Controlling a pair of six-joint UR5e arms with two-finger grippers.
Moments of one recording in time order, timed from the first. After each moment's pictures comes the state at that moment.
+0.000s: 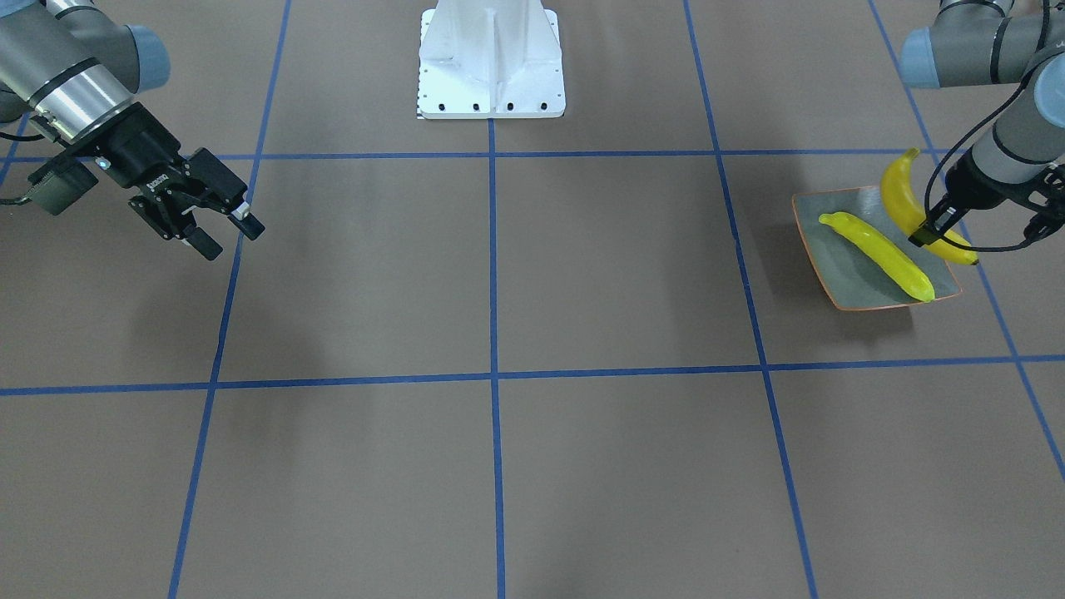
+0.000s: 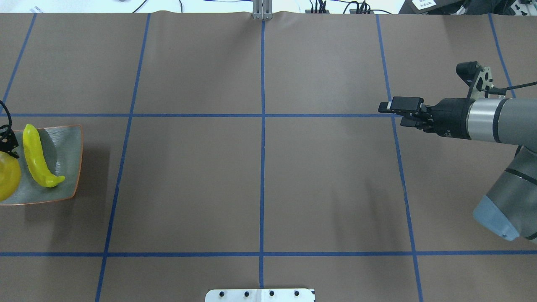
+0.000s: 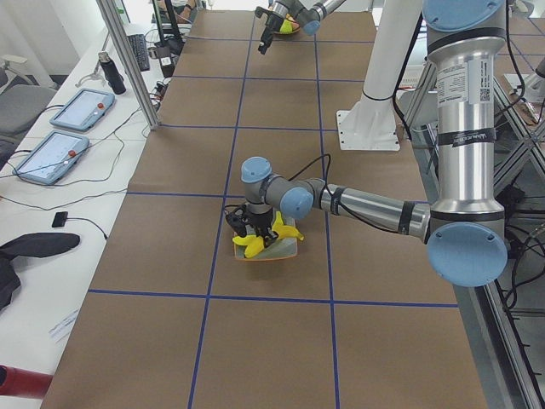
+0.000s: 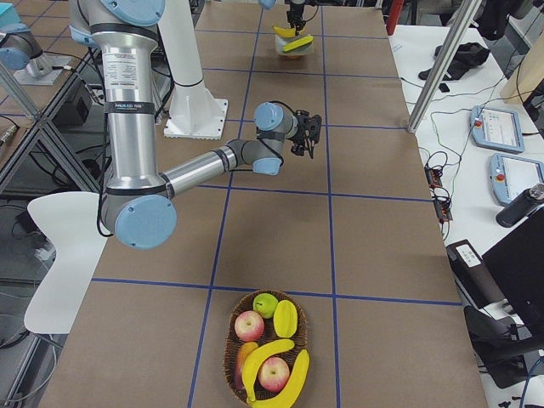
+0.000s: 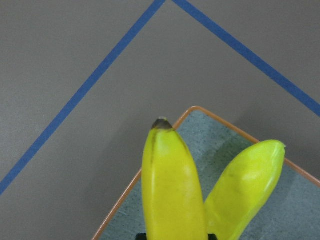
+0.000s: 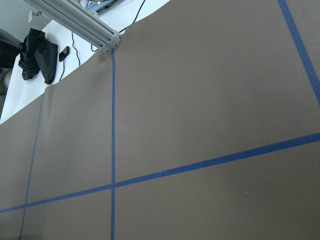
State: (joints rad) left arm -1.04 -1.46 -1.82 -1.79 -2.15 -1.34; right arm 0.79 -1.53 1.87 -0.51 1.89 1.52
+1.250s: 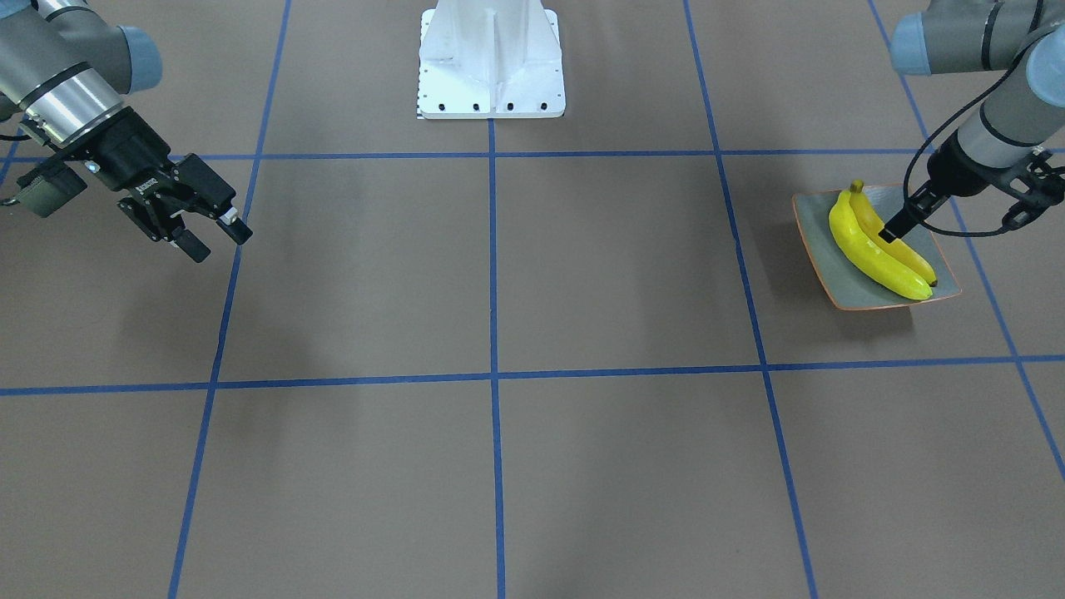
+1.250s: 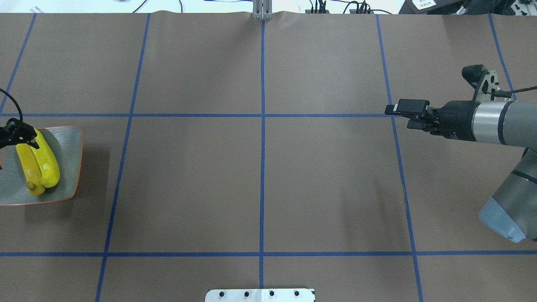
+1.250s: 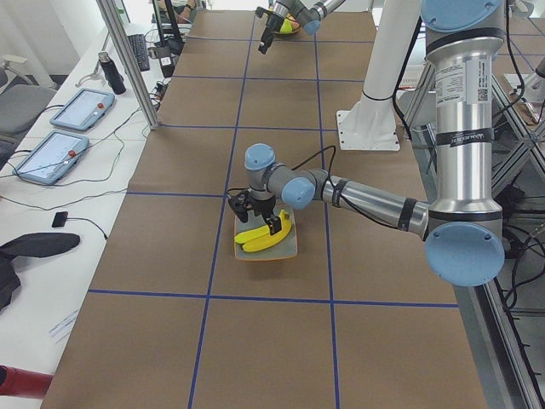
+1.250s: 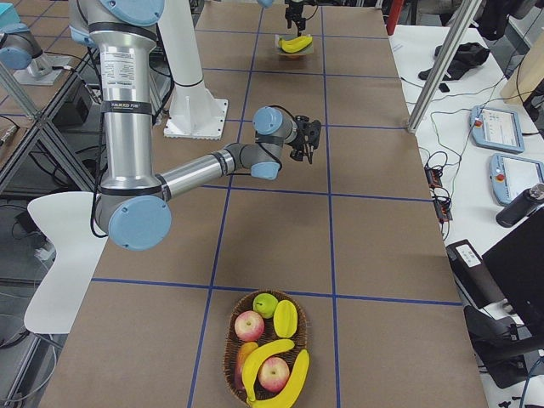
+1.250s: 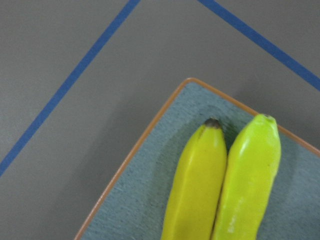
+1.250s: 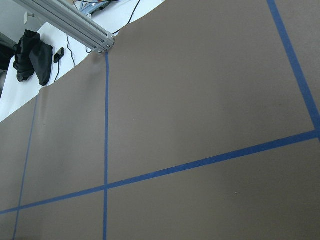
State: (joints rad) left arm -1.03 -1.49 -1.91 -1.80 -2.21 -1.34; right arm 0.81 -1.56 1.87 -0.51 1.89 1.52
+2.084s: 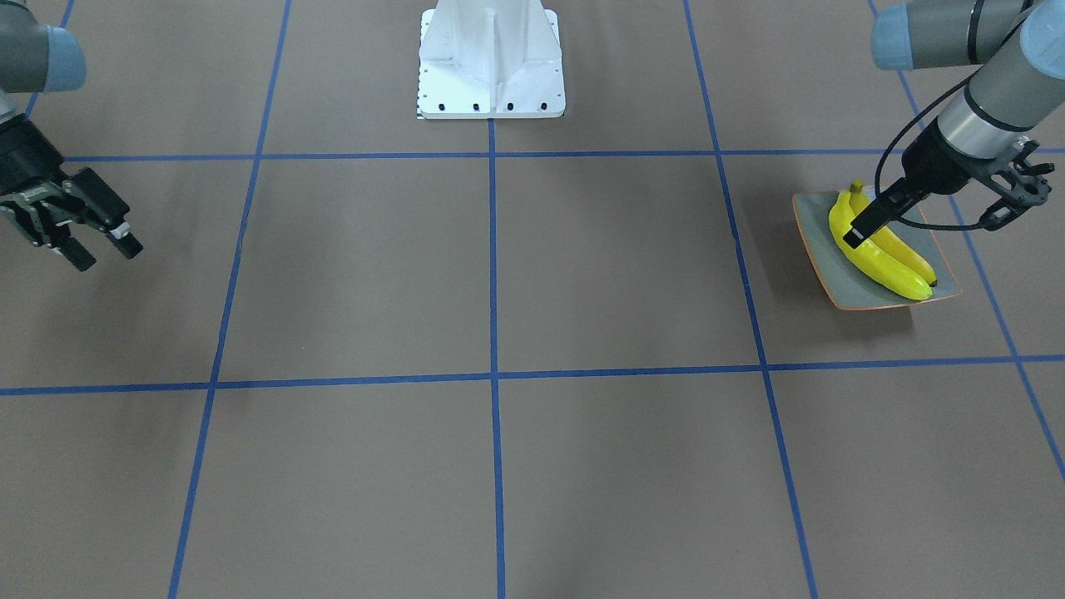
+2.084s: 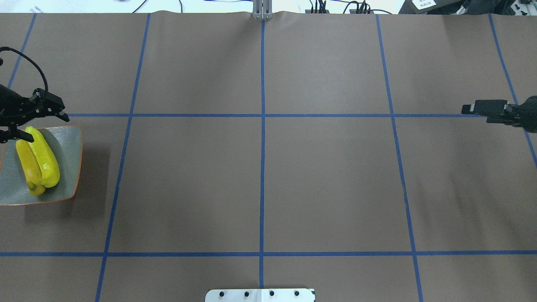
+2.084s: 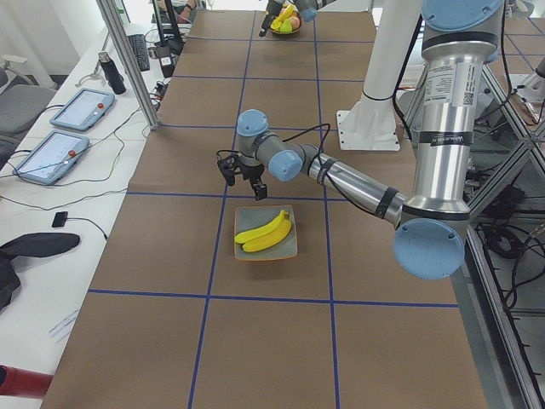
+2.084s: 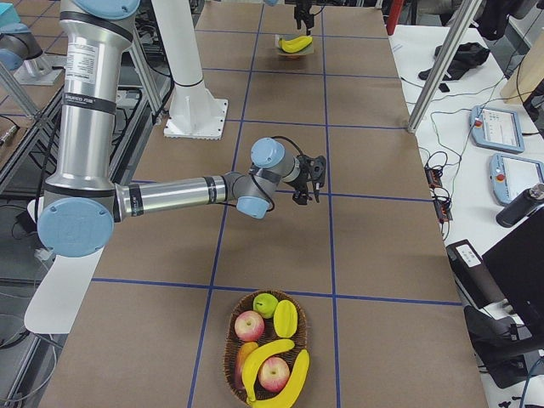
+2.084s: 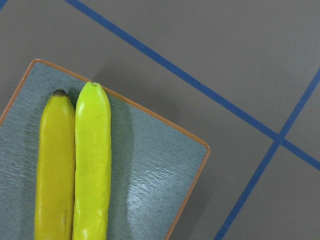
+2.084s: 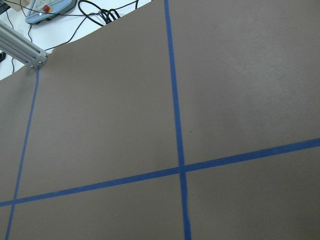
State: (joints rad) left arm -1.04 -1.62 -1.94 -1.80 -2.24 -1.35; right arm 1.09 -1.72 1.78 -0.52 2.09 1.17
